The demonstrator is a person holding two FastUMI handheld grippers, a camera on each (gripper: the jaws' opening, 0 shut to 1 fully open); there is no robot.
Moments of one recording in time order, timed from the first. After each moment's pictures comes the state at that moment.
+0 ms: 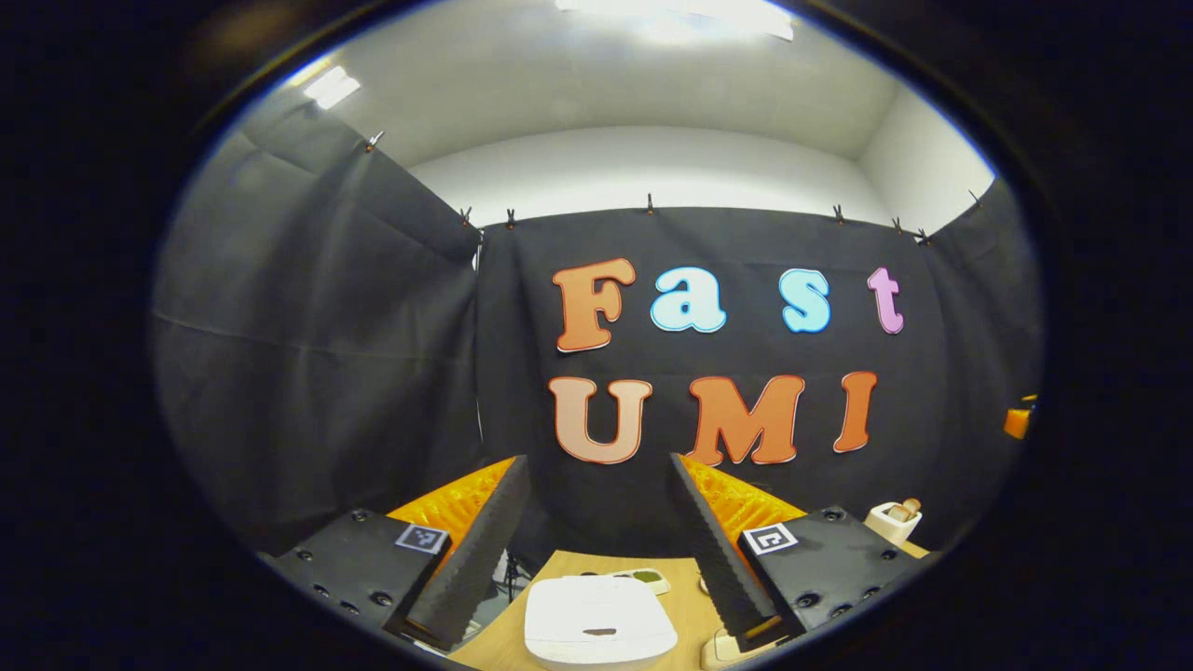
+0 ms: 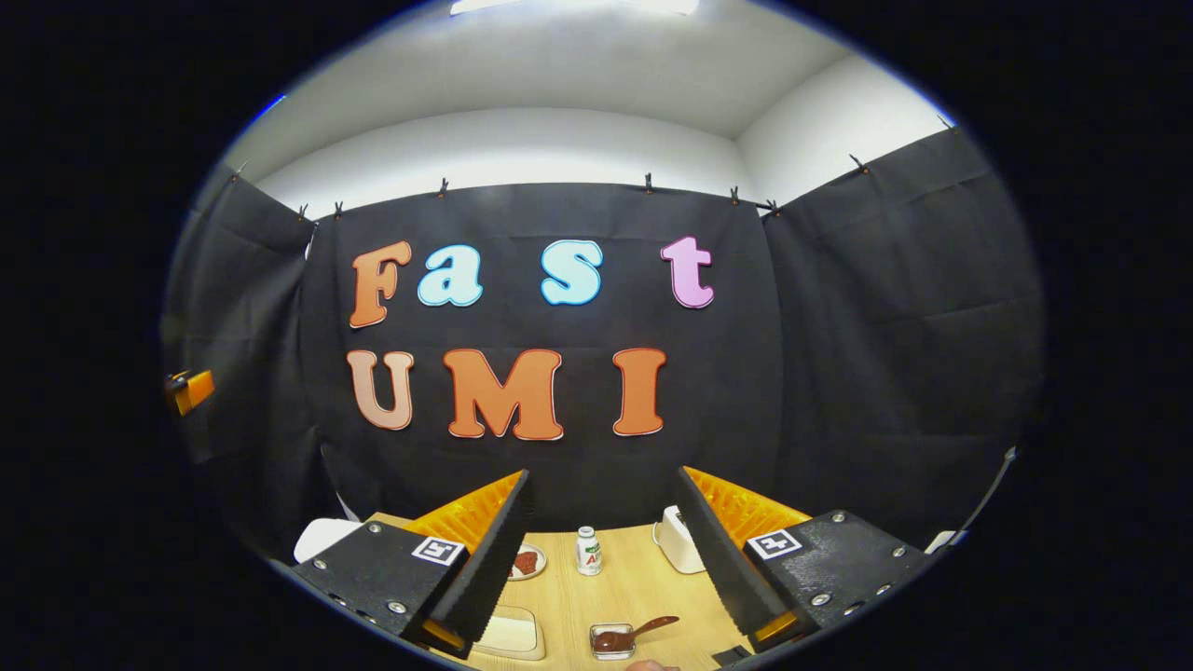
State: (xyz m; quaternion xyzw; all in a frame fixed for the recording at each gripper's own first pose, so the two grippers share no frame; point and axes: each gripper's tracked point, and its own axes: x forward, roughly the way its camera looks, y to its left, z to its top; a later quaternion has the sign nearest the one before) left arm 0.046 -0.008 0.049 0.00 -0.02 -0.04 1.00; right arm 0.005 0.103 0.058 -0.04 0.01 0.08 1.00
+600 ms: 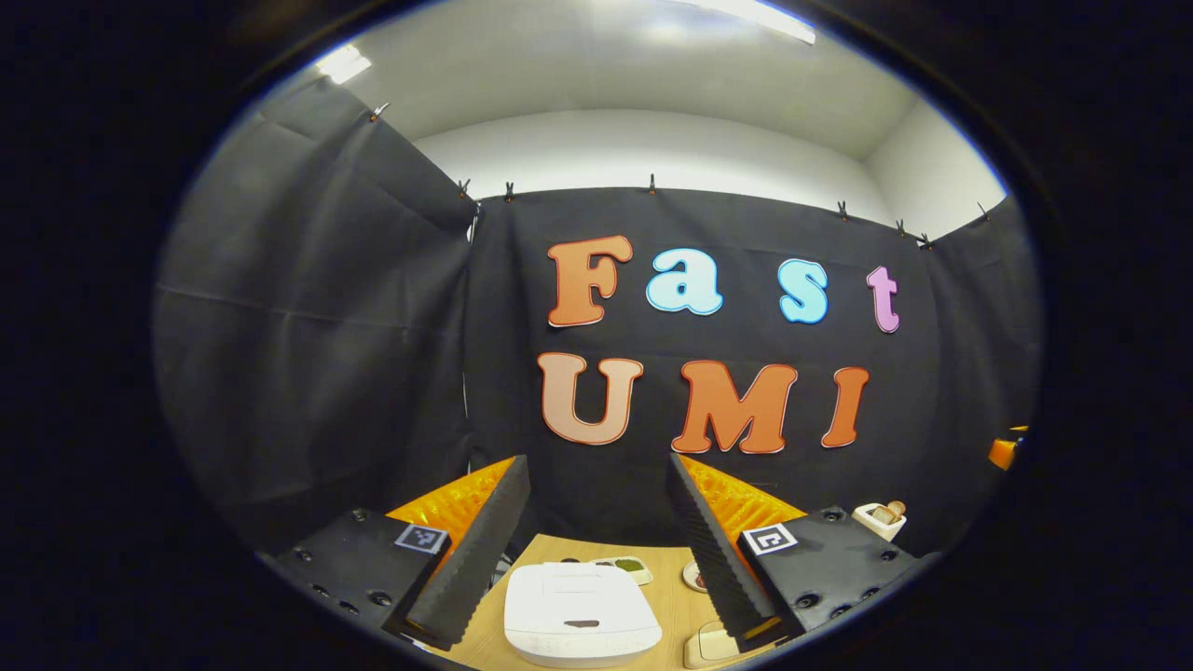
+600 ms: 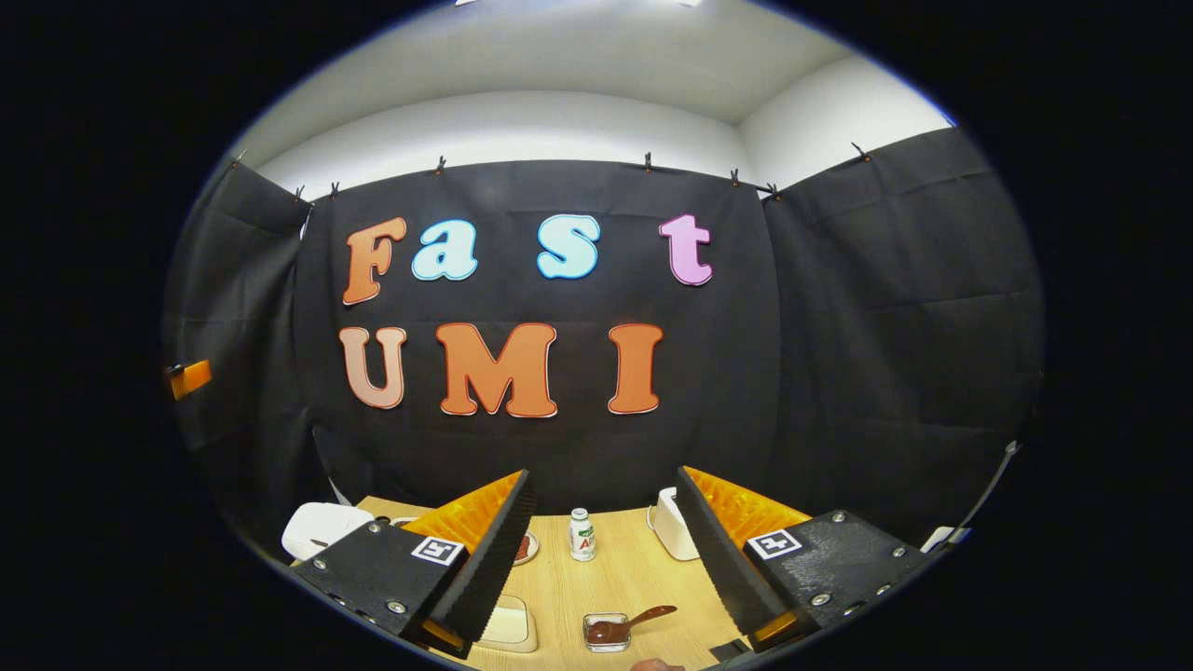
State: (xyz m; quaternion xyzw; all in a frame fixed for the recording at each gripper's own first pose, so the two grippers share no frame) left arm 0.064 -0.003 0.011 0.00 0.03 -0.04 1.00; right arm 0.019 0.101 0.023 -0.05 0.04 0.08 1.00
